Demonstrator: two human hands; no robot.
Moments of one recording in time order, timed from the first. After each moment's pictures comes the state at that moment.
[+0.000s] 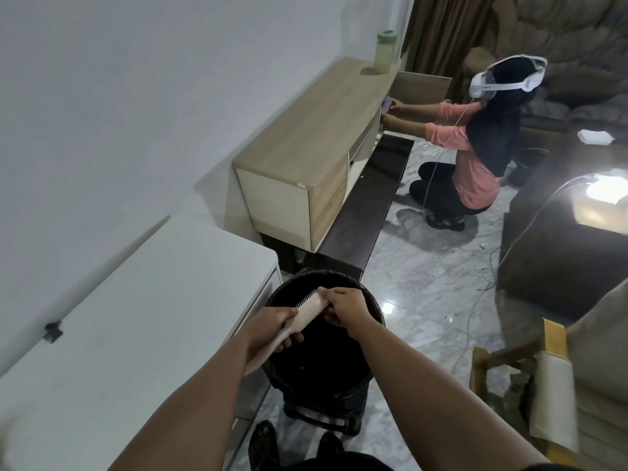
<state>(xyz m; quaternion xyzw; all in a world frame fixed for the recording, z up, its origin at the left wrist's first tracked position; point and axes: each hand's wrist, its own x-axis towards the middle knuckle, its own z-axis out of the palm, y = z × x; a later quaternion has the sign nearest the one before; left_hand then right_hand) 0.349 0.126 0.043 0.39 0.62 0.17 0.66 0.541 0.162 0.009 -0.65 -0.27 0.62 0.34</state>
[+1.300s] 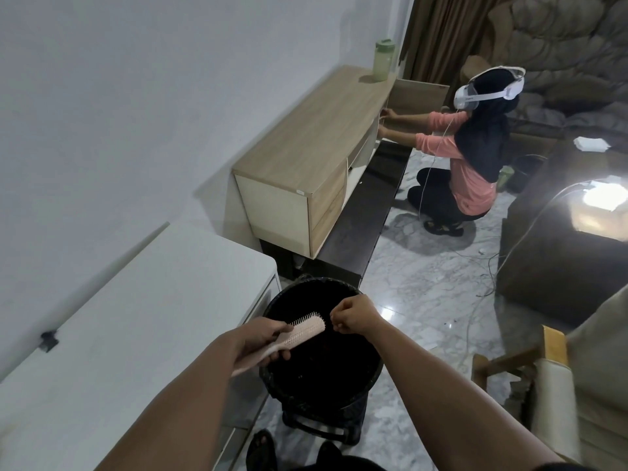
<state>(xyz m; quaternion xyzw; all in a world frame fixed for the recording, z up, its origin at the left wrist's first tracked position) 0.327 0.147 0.041 0.37 0.62 0.00 0.69 0.579 0.170 0.001 -0.67 -0.43 0.57 0.21</state>
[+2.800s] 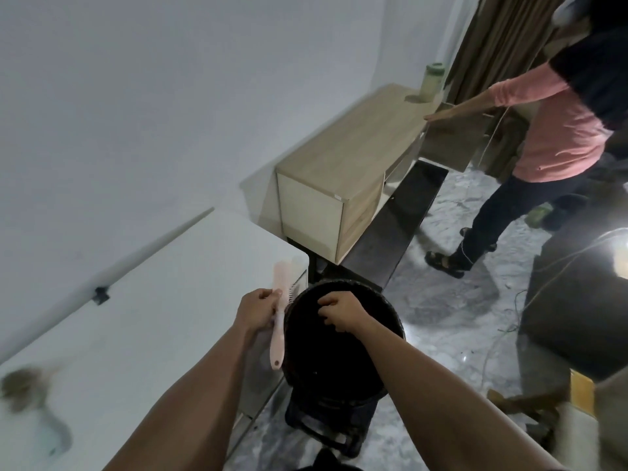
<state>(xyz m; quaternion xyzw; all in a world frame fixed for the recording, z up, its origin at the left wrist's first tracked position) 0.278 0.122 0.048 0.30 0.72 0.37 0.51 0.490 0.163 0.030 -0.63 -0.58 0.49 0.12</state>
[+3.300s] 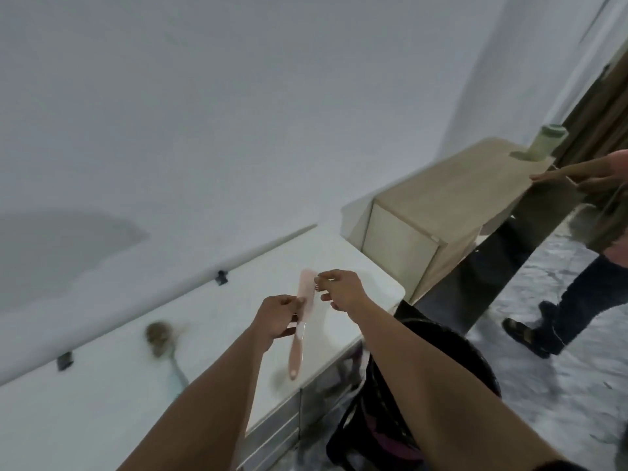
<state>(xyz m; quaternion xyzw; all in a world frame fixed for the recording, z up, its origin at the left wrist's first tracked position) 0.110 0.048 0.085 0.24 0.69 0.44 0.52 0.252 0.159 0.103 -0.55 -0.56 0.59 0.20</state>
